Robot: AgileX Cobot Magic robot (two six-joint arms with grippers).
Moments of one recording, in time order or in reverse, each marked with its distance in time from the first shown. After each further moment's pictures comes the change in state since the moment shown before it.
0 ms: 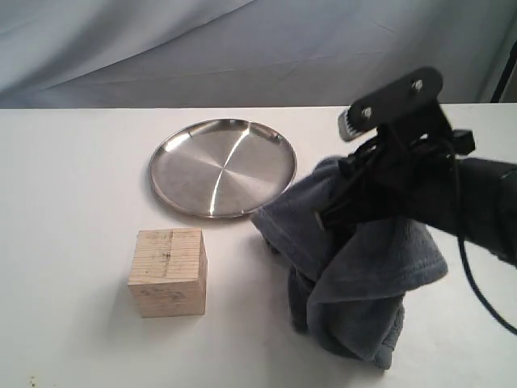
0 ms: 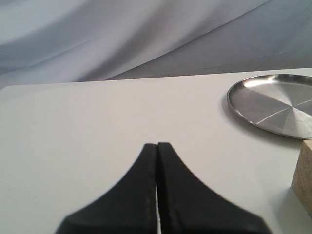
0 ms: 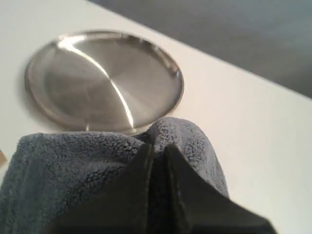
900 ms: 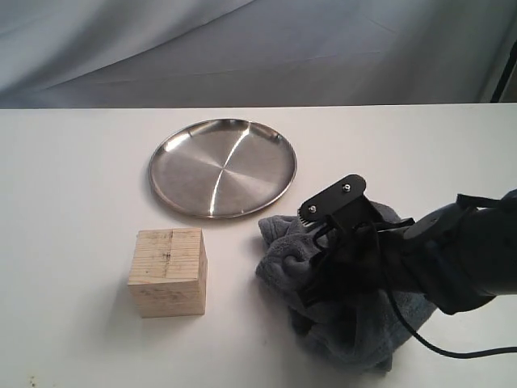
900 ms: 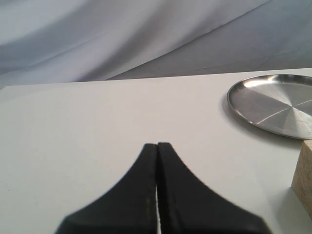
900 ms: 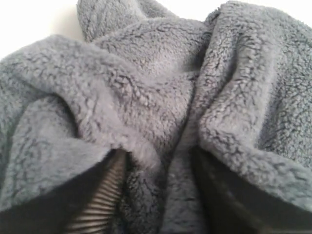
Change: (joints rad) left arm 0.000 0.000 0.000 0.000 0.000 0.000; right arm -0.006 0.385 0.001 0.032 0.102 0.016
